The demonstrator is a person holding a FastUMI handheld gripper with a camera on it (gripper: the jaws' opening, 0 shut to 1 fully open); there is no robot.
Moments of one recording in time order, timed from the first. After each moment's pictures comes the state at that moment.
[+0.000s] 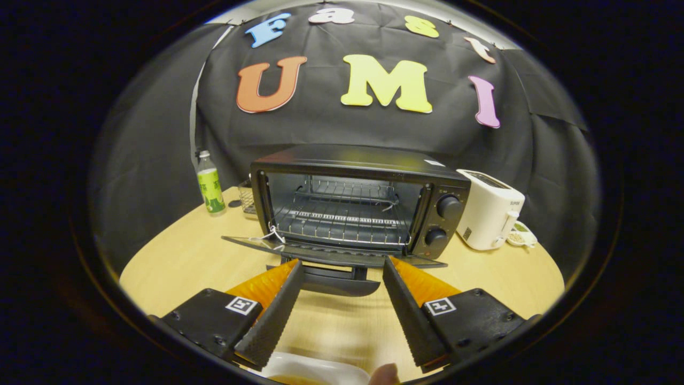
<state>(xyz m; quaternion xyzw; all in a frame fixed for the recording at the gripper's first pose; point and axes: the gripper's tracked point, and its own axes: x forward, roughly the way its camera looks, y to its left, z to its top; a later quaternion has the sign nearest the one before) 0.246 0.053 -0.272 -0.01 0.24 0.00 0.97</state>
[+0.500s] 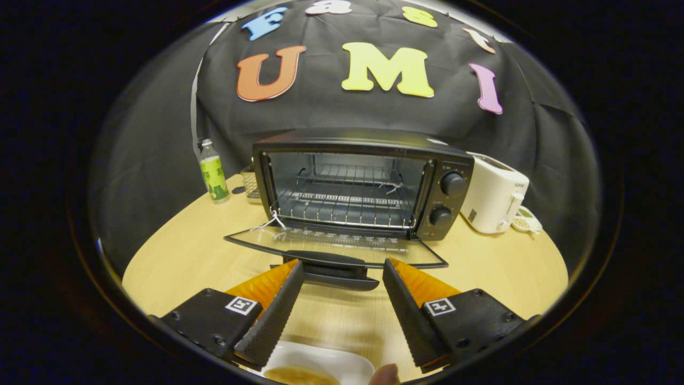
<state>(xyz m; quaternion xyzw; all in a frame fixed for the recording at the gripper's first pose) 0.220 0.056 -0.302 0.01 0.29 0.01 0.96</state>
